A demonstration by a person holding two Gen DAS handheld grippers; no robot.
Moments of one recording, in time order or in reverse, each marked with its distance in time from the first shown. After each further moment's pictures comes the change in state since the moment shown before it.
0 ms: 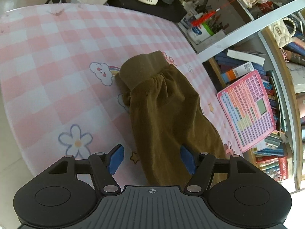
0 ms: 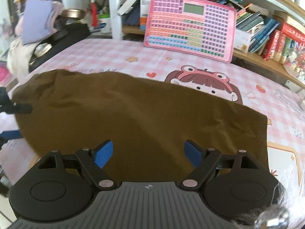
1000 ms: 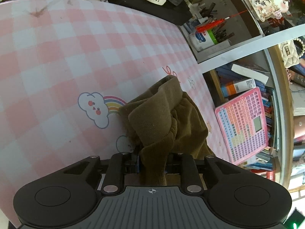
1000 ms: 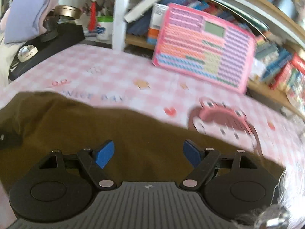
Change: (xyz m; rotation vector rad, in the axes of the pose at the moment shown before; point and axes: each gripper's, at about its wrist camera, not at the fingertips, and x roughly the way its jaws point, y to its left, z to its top) left arm 0.041 0.026 0.056 -0.080 0.039 -0.104; right arm 0.086 0.086 0.075 -0.099 -0.045 -0.133
